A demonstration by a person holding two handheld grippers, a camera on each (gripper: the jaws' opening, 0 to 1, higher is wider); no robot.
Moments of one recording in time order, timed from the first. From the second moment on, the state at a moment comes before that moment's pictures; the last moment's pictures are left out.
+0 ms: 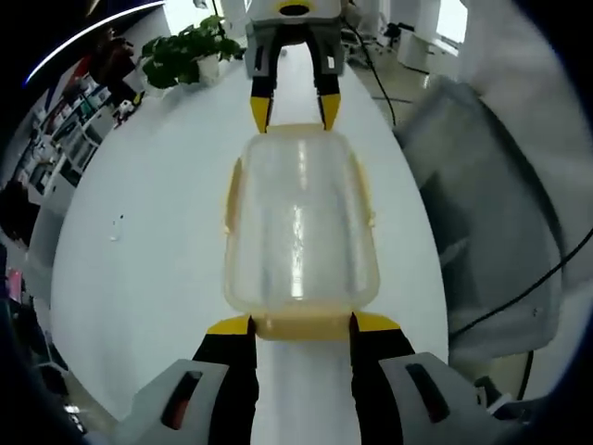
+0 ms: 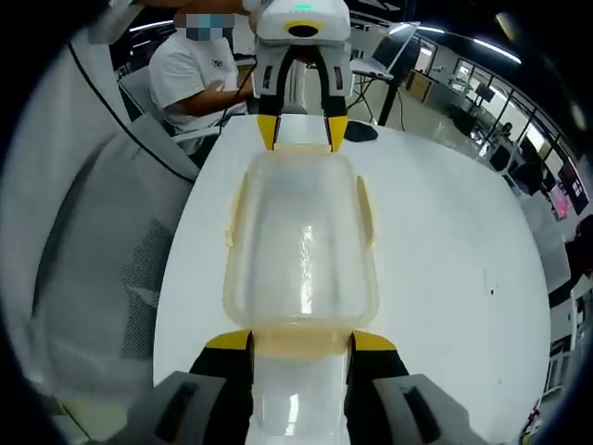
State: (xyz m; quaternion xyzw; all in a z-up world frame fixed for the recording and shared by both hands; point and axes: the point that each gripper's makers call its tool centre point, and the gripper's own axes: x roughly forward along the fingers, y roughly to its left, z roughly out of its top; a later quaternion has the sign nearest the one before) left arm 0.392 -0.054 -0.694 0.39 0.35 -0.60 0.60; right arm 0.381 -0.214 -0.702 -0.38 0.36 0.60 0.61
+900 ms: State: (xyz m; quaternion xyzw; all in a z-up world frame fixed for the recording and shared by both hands) left arm 0.396 -0.166 -0.715 0.39 0.34 -0.61 0.59; right arm 0.382 -0.325 -0.720 -0.37 0.37 0.59 0.61
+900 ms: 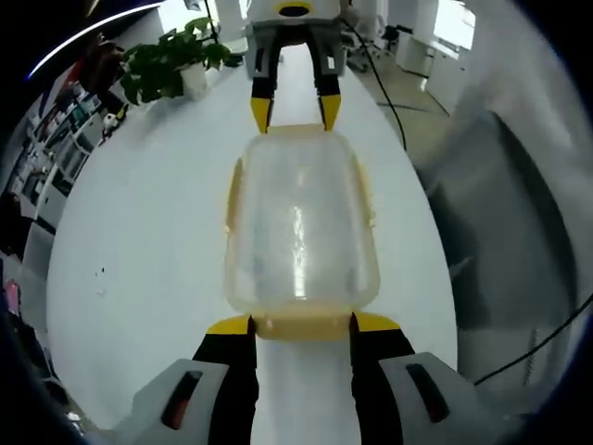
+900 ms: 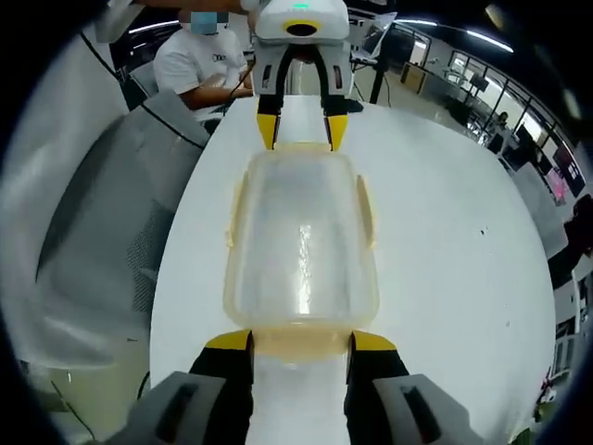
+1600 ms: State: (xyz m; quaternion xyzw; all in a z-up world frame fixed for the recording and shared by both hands) left arm 0.400 -0.193 -0.735 0.39 0.36 -0.61 0.58; right arm 0.386 -0.353 -0.739 -0.37 0.37 0.59 0.61
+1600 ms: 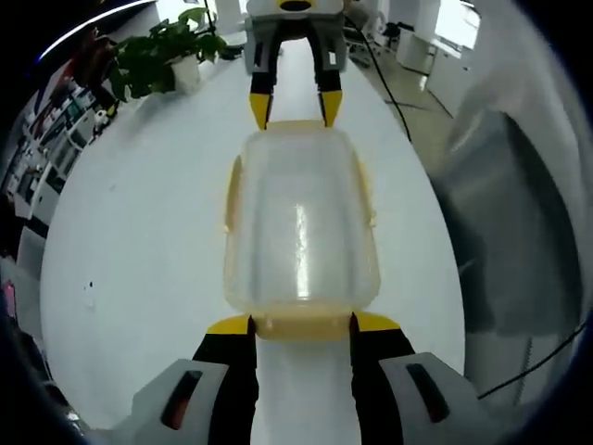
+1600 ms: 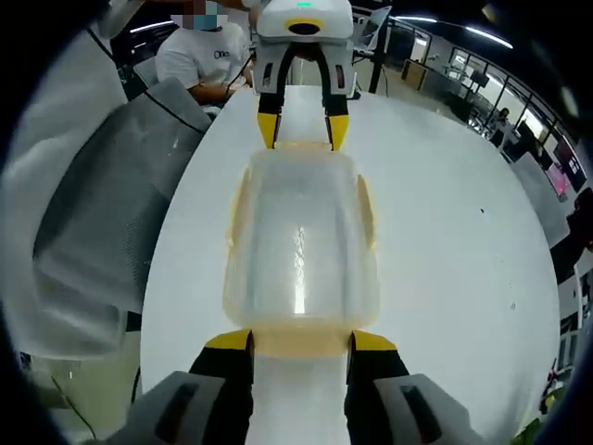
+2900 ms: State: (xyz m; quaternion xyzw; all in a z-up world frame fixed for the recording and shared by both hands) left arm 0.403 -0.190 -0.730 0.34 0.39 -0.58 0.63; right arm 0.384 -0.349 -0.724 -0.30 0.40 0.56 0.66
